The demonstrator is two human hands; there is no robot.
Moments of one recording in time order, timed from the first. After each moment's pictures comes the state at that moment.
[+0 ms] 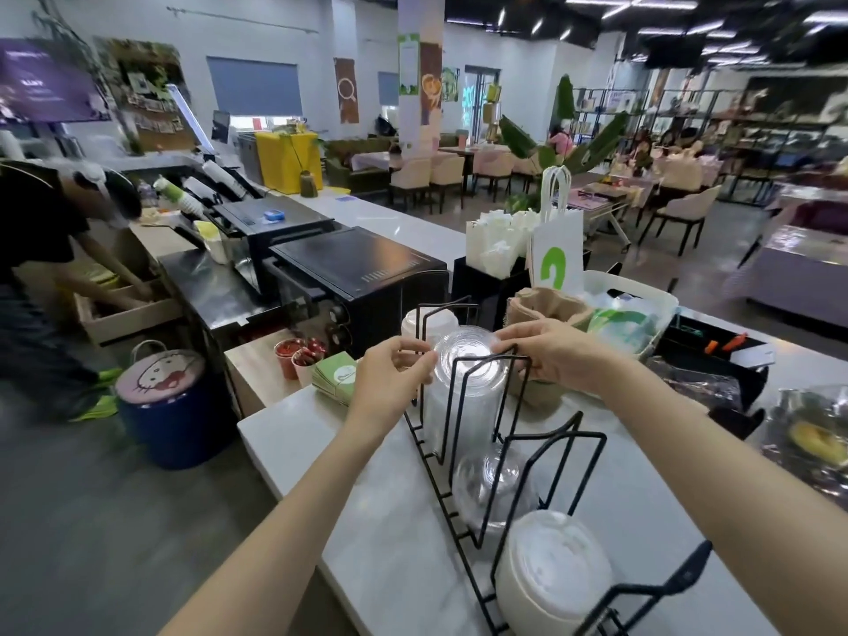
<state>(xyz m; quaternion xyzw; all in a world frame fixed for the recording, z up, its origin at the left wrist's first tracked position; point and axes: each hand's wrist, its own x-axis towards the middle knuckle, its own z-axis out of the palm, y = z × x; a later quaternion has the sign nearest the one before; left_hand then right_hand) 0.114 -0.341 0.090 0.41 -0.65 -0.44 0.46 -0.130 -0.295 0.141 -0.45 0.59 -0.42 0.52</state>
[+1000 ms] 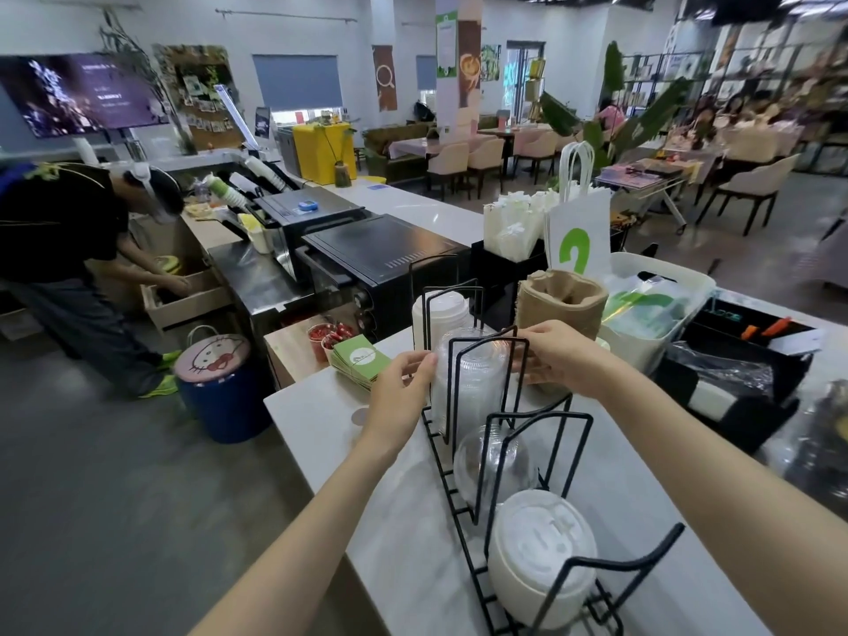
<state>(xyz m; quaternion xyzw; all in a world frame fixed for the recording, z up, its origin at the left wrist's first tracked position) 0.105 -0.308 0.060 0.46 -0.59 -0.48 0.47 -0.128 -0.296 0.110 -0.43 0.63 -0.42 0.48</state>
